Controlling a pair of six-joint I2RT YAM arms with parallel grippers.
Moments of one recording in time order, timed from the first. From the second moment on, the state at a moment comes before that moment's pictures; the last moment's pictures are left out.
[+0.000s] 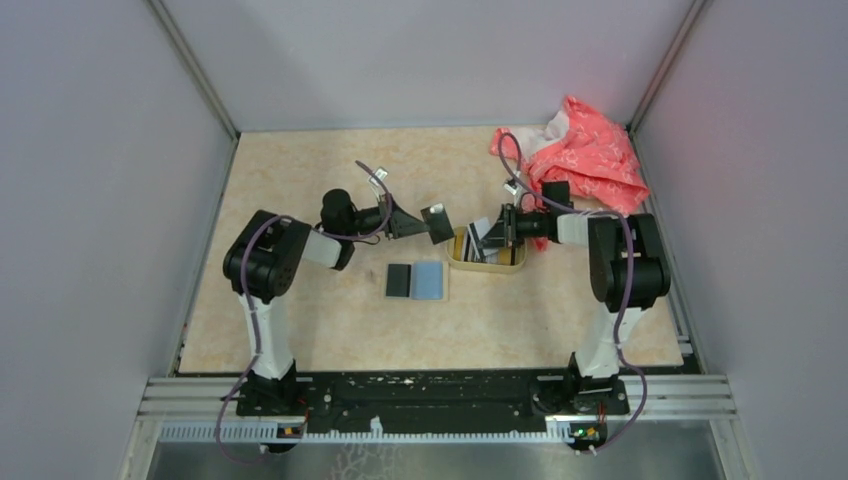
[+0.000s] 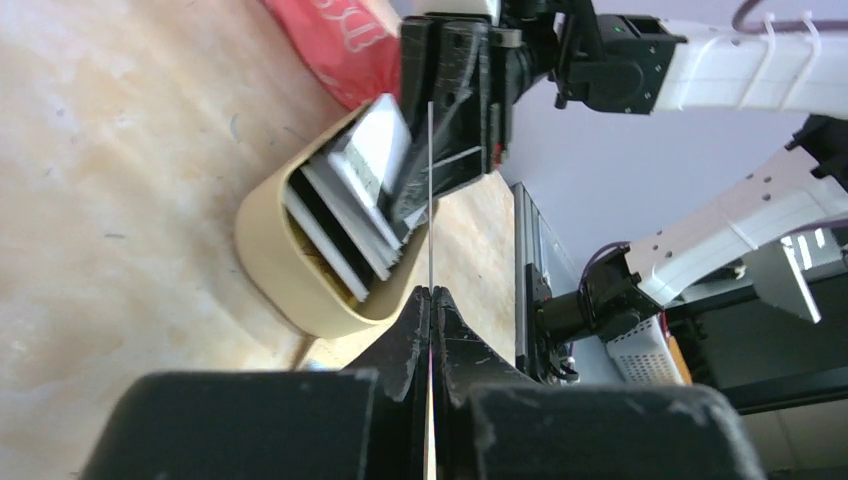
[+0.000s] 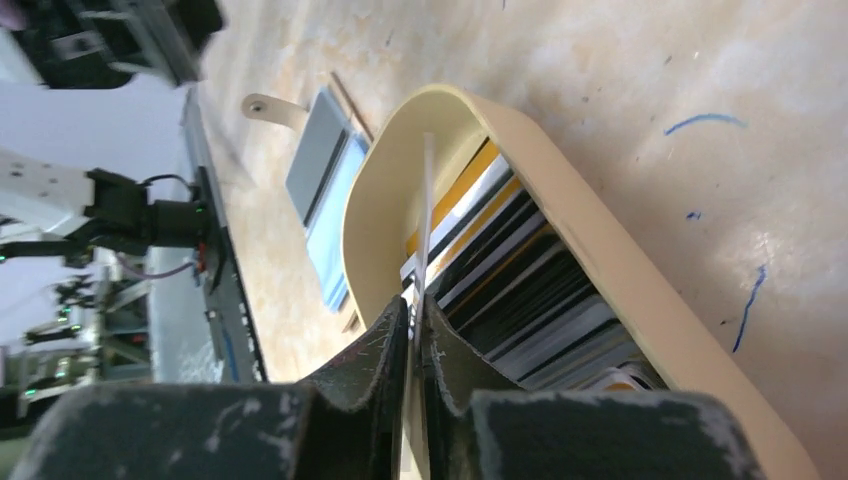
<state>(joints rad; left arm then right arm) -0.36 2.08 0.88 1.22 0.97 -0.95 0.09 1.87 0.93 0.05 -1.11 0.15</state>
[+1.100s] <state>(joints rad) -0.55 1.20 0.40 0.72 0.85 -0.55 0.30 1.26 0.74 0.21 -1.25 -0.07</state>
